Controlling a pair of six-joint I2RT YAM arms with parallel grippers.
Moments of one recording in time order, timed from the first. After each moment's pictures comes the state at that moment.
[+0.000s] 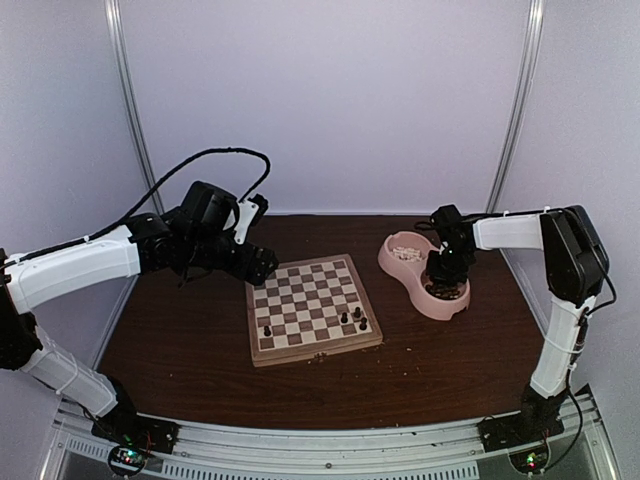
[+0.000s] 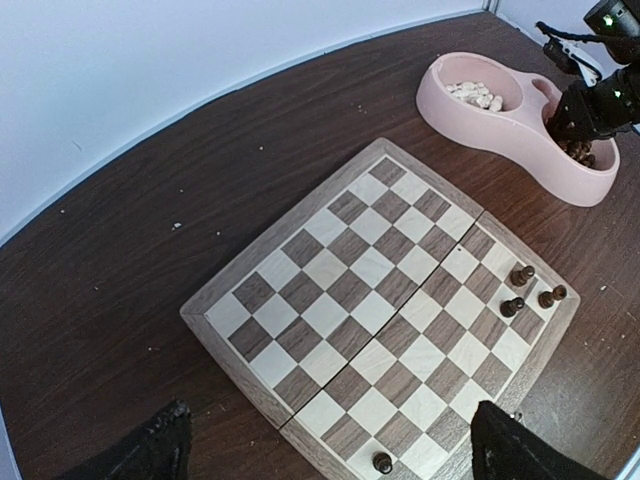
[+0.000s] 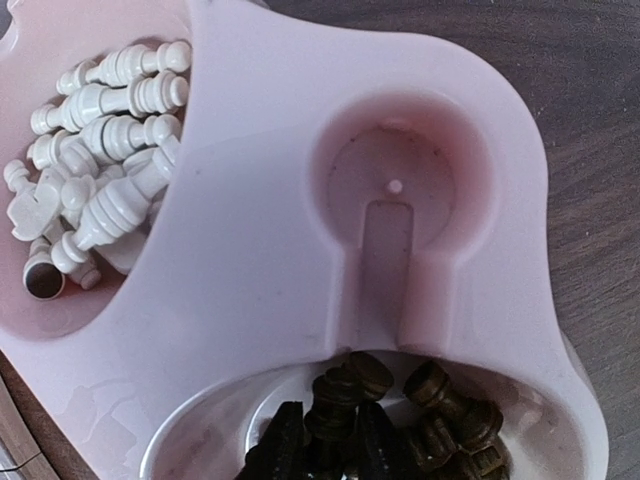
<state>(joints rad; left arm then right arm) -0.78 1.39 1.17 -0.47 -0.17 -0.11 0.30 1.91 1.27 -0.53 0.14 0.58</state>
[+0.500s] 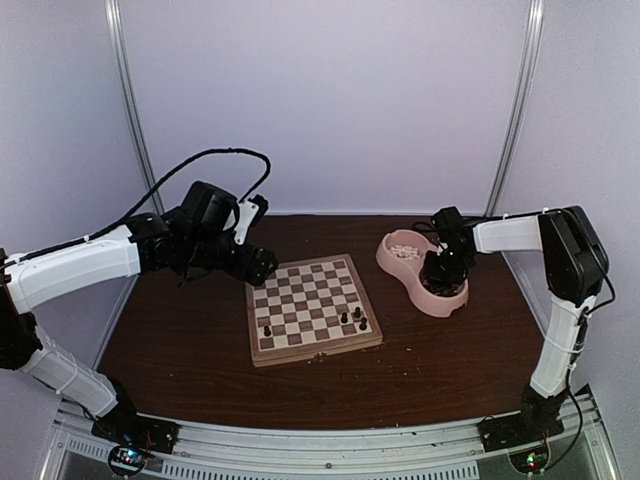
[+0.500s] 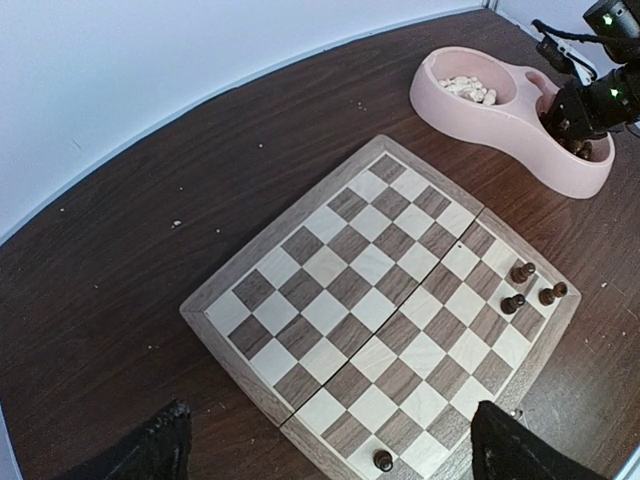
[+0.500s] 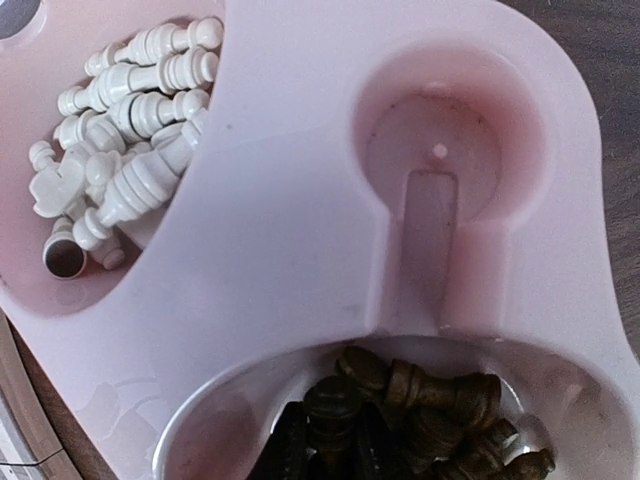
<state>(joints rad) -0.78 1.39 1.17 -0.47 -0.17 -0.11 0.30 1.92 1.24 -0.44 0.04 0.57</state>
